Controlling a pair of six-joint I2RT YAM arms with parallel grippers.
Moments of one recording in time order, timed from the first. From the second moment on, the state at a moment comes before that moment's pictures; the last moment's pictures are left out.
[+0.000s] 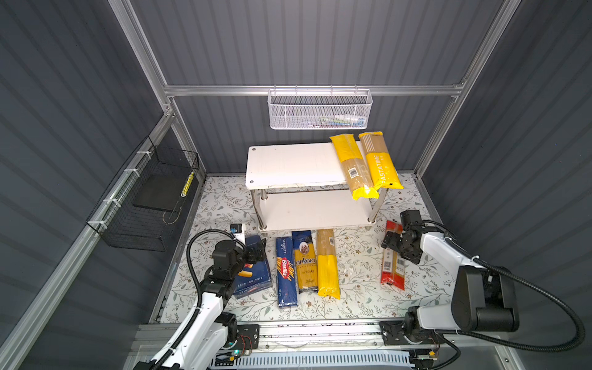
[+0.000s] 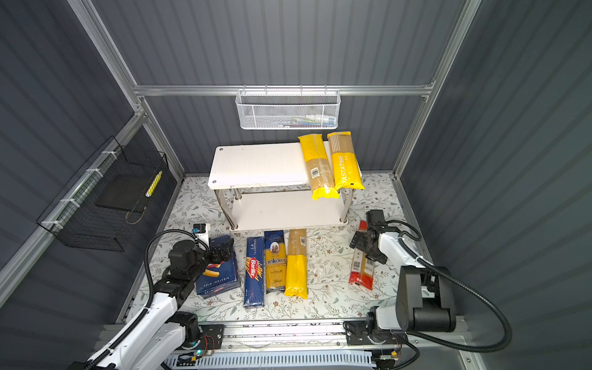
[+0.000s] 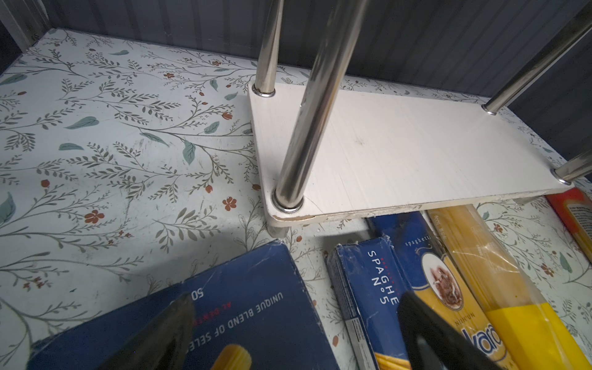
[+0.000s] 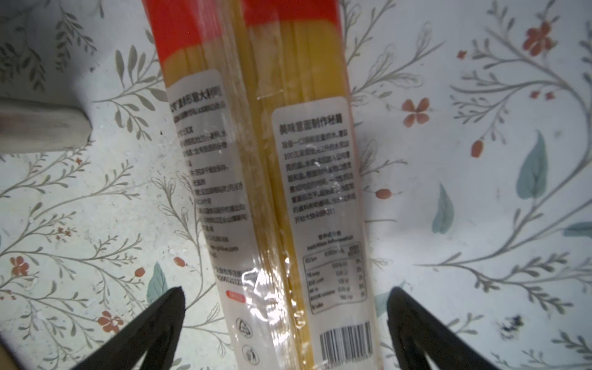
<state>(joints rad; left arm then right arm) -0.20 0.78 0.30 0.05 0.13 -0.18 -0.02 1.43 0.79 -0.65 0.05 0.47</state>
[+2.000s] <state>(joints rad) -0.20 0.78 0.30 0.05 0.15 -0.18 -0.03 1.35 0.73 -0.56 -0.05 0.45</state>
